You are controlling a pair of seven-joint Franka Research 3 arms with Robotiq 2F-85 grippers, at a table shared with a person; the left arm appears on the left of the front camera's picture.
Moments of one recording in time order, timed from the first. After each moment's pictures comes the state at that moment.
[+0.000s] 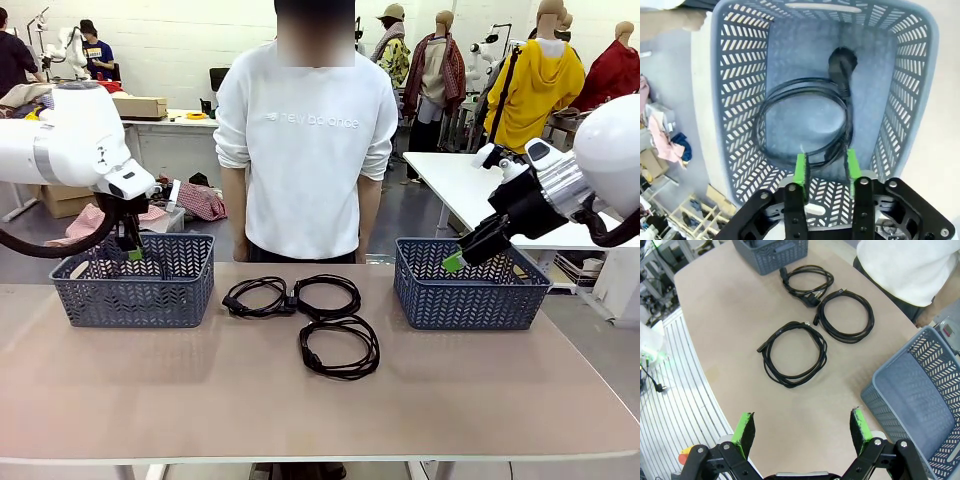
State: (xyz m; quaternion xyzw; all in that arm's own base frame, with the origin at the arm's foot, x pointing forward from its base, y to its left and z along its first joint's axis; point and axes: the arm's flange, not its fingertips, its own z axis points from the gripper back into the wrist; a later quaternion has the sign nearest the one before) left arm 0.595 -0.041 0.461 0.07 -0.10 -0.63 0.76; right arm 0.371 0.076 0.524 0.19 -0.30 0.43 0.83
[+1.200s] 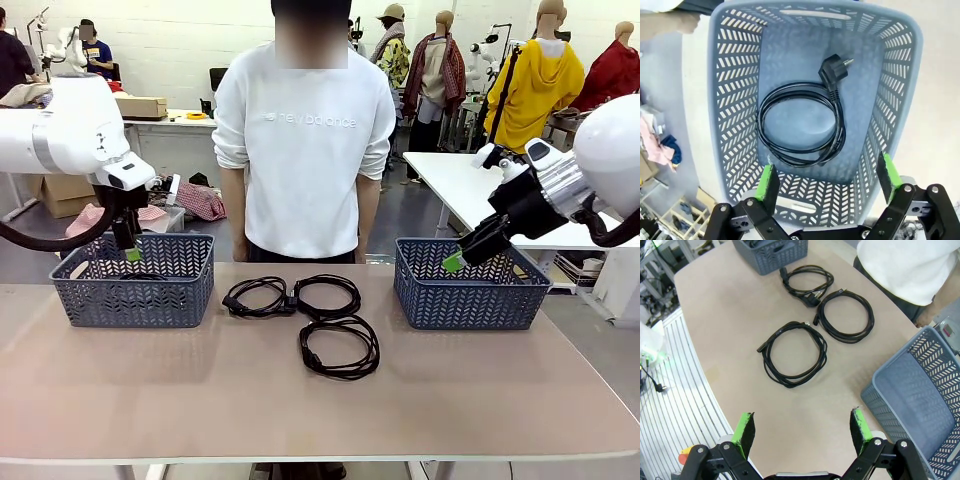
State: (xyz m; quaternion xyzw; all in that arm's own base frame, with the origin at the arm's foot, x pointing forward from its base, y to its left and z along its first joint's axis) left arm 0.595 -0.042 0.473 0.05 -0.09 -0.63 0.77; right arm 0.371 0.076 0.524 0.19 -0.30 0.43 0.83
